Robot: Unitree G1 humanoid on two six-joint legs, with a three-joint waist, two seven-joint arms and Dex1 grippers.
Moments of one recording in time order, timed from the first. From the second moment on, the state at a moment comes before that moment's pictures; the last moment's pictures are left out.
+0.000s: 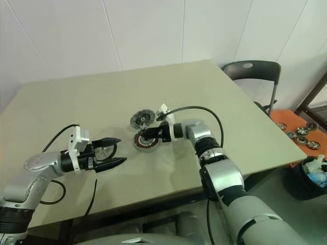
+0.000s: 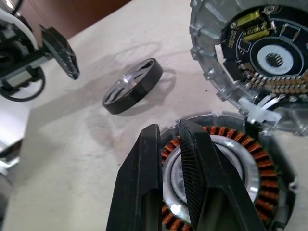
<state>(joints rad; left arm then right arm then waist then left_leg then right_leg) -0.03 0.67 0.09 -0.20 -0.56 0.41 -1.08 -0.95 -0.09 0.08 1.07 0.09 0.27 1.25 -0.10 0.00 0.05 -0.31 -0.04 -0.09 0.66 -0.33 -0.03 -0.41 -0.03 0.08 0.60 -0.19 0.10</state>
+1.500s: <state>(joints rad) 0.20 0.78 0.15 -0.07 -0.08 -0.20 -0.93 -0.93 -0.07 0.11 1.05 0.09 0.18 1.26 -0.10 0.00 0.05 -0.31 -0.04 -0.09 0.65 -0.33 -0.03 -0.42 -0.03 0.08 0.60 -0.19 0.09</state>
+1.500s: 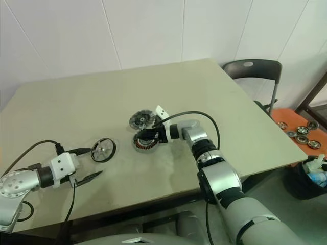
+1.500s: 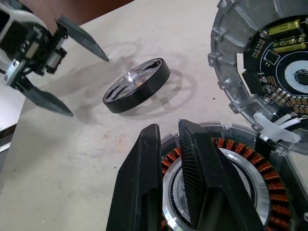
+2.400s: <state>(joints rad) 0.10 0.78 0.06 0.09 0.12 -0.41 -0.75 -0.92 -0.08 0.11 1.05 0.08 0.16 1.23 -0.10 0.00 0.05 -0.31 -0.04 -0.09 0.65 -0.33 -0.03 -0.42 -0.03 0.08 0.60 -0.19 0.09</state>
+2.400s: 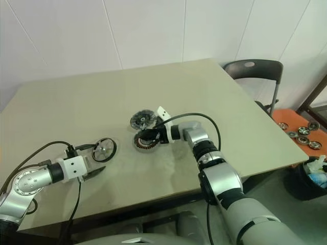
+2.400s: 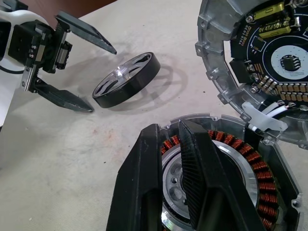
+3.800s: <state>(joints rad) -0.05 0.74 -0.03 0.30 0.19 -0.49 -0.63 -0.90 -0.09 0.11 1.05 0.08 0.15 1.19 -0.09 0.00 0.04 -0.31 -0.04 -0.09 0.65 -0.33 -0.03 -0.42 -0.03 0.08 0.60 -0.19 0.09</state>
